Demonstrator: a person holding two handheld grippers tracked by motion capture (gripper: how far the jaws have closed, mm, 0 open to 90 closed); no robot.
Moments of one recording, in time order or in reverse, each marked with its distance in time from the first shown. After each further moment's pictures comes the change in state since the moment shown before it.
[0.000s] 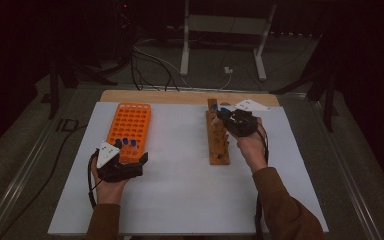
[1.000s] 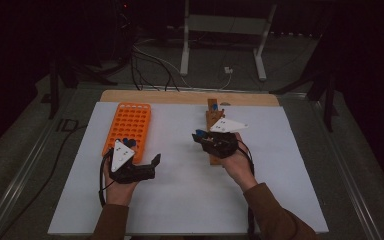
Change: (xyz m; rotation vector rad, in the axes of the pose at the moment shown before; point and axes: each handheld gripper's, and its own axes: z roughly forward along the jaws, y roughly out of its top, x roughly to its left) left arm -0.038 0.013 0.006 -0.020 -0.044 0.126; right arm 0.073 -0.019 -0.002 0.066 0.240 -0.105
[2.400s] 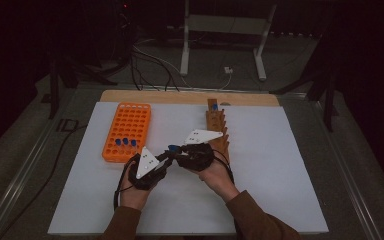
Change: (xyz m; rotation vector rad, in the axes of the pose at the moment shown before) left arm -0.038 -0.006 0.021 0.078 -0.147 0.167; right arm 0.058 0.008 0.027 0.026 0.201 0.000
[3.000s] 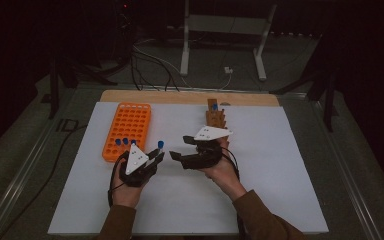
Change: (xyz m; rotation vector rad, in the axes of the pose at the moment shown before) left arm 0.024 -0.005 -0.013 -0.008 0.061 -0.078; right arm -0.016 -0.004 -0.016 -0.034 -0.049 0.045
